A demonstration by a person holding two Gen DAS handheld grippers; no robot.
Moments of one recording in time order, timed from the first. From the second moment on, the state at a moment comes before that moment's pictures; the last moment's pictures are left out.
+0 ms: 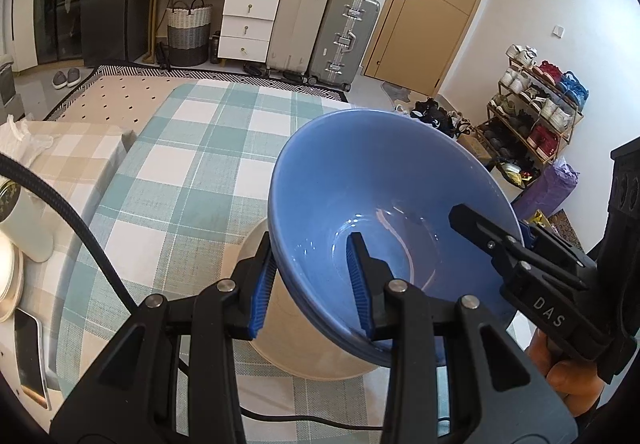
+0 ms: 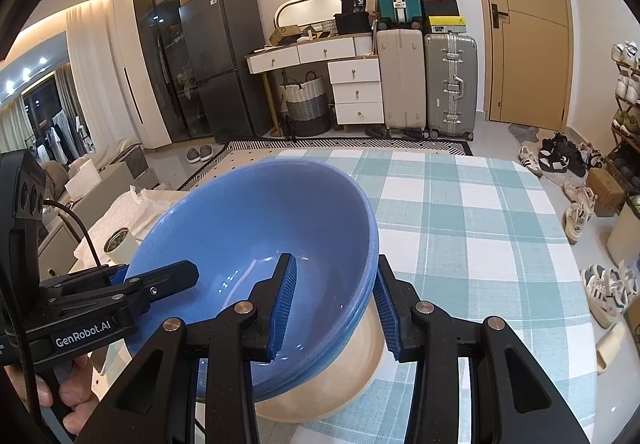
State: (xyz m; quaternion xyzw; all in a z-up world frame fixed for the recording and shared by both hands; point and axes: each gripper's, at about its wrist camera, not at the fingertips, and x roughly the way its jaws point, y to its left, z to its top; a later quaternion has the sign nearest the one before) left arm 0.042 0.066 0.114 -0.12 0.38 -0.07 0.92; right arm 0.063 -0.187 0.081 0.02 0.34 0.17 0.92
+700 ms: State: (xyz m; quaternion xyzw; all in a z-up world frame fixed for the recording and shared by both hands) left arm 0.104 0.078 0.054 -0.13 0.41 -0.06 0.90; right arm 0.111 -0.177 0.035 0.02 0.37 0.17 0.91
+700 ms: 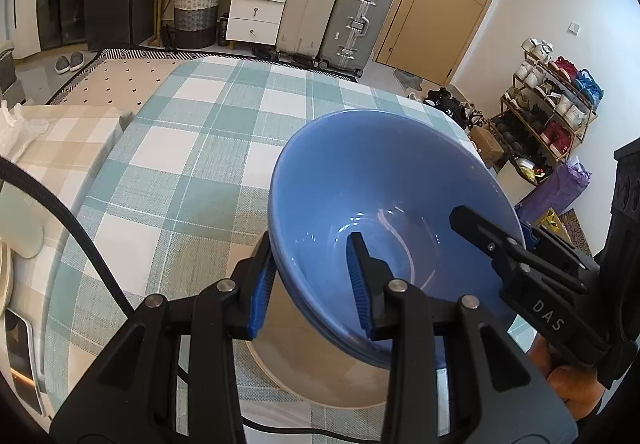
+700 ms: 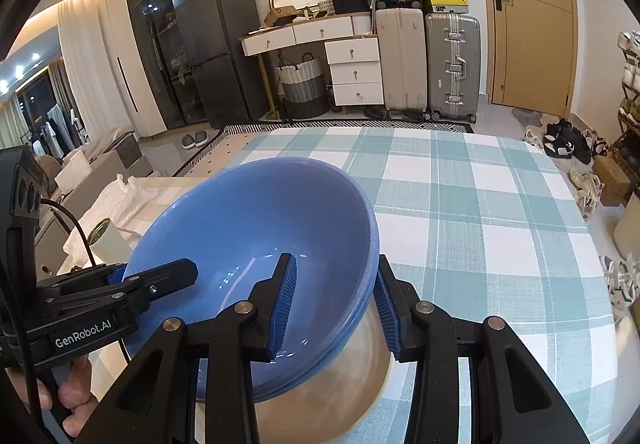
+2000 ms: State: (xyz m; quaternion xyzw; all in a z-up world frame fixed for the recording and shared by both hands) left arm 0.134 0.074 0.027 -0.11 0.41 -0.07 0.90; right arm 0.136 -0.178 0.007 0.02 0.39 0.17 0.91
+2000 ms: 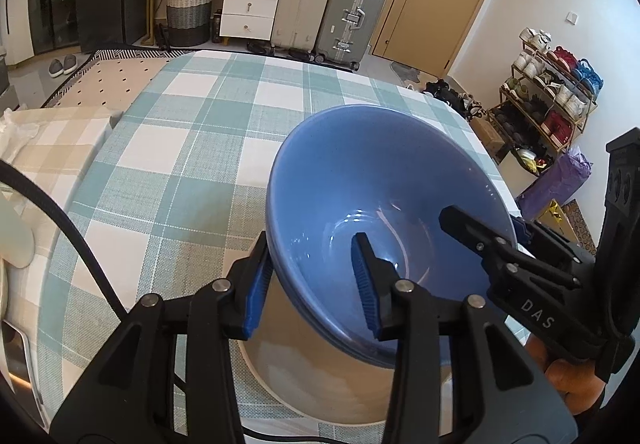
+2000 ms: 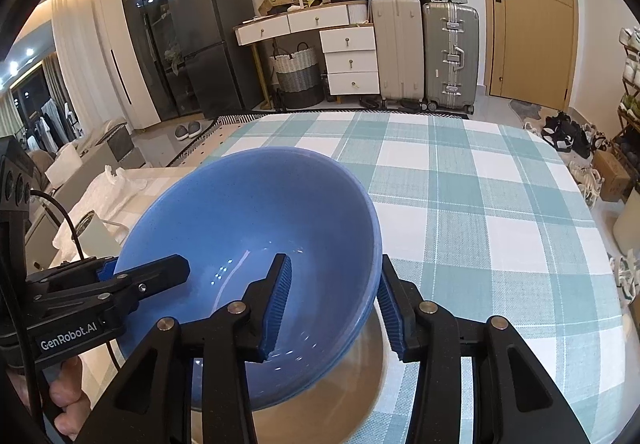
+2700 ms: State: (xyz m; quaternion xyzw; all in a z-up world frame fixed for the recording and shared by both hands) left arm 0.070 0.055 0.054 -0.06 0.33 -0.10 0.94; right arm 0.080 -0.208 0.039 0.01 0.31 0.17 0.93
